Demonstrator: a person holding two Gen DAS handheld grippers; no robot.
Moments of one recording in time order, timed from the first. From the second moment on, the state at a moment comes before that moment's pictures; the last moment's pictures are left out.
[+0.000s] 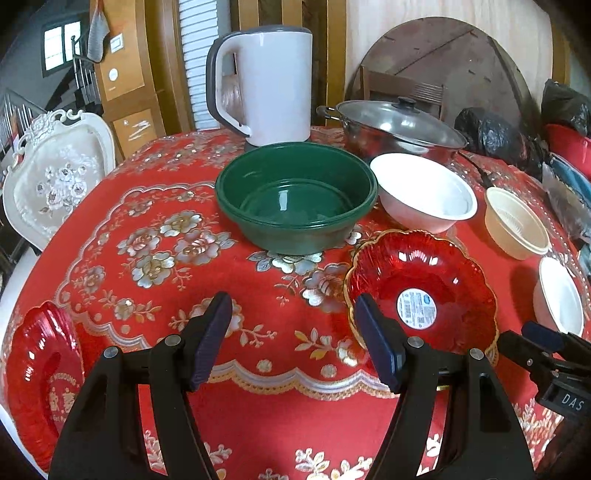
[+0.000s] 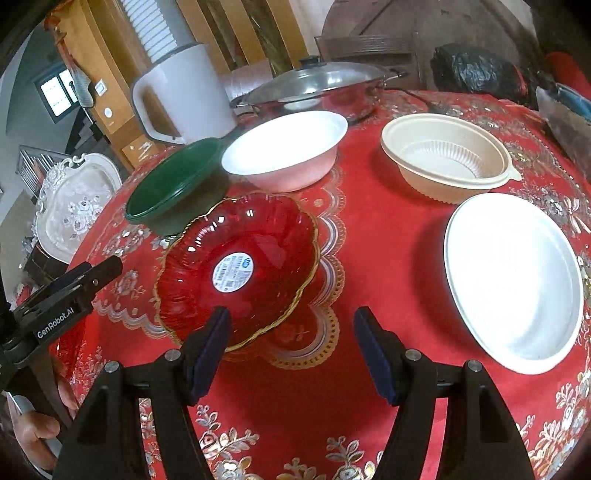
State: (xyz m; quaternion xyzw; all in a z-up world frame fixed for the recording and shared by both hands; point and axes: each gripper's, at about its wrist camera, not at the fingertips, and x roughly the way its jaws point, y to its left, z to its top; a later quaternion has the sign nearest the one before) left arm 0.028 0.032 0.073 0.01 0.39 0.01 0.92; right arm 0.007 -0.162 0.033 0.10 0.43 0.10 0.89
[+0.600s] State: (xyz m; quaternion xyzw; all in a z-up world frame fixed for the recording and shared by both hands) left arm 0.066 0.019 0.049 0.00 0.44 0.02 0.90; right arm 0.046 -0.157 0.018 0.07 0.46 0.09 0.88
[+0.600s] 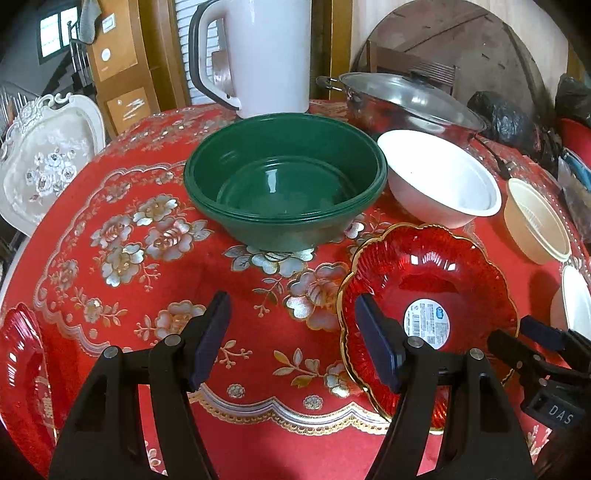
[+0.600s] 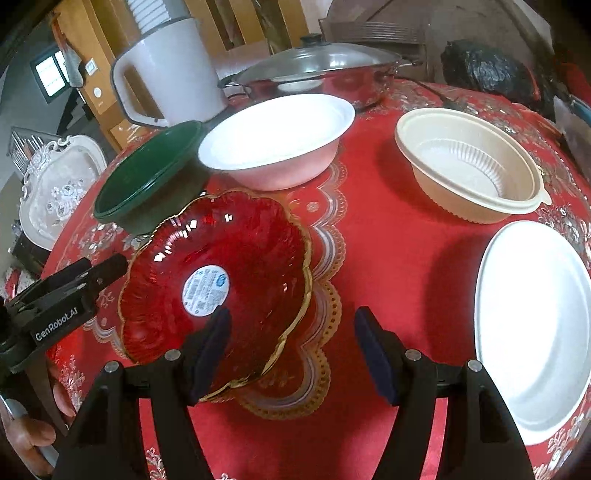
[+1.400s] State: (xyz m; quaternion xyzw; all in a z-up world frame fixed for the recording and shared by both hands) left arm 0.082 -0.004 0.020 0.01 0.48 0.01 0.88; right arm 0.071 -0.146 0.013 0.02 0.45 0.10 0.88
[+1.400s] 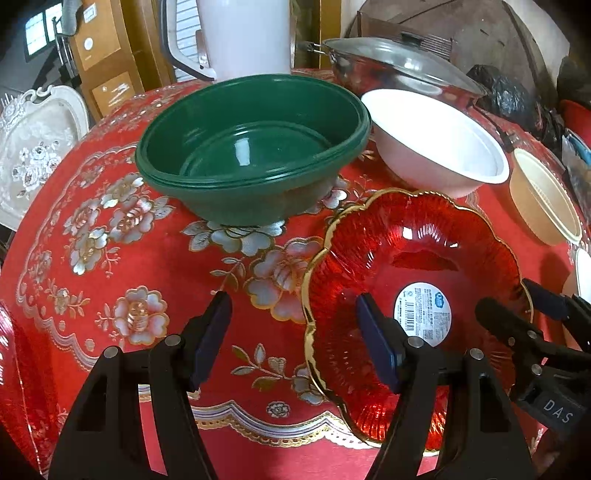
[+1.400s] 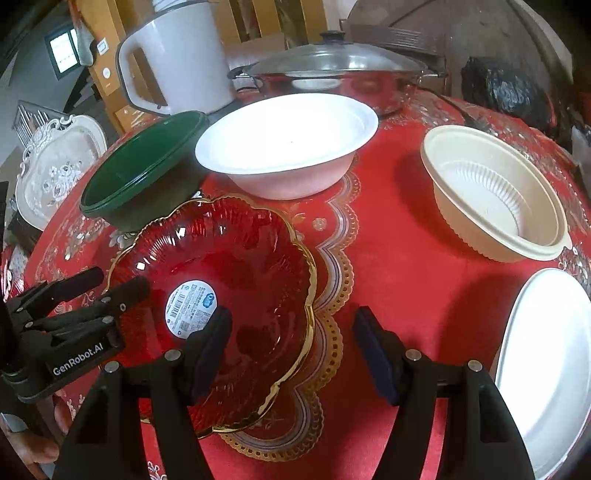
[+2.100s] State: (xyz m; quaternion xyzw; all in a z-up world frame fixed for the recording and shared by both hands) left arm 0.074 -0.024 0.022 0.04 0.46 0.00 0.89; right arm 0.067 -0.122 0.012 -0.03 0.43 0.10 0.90
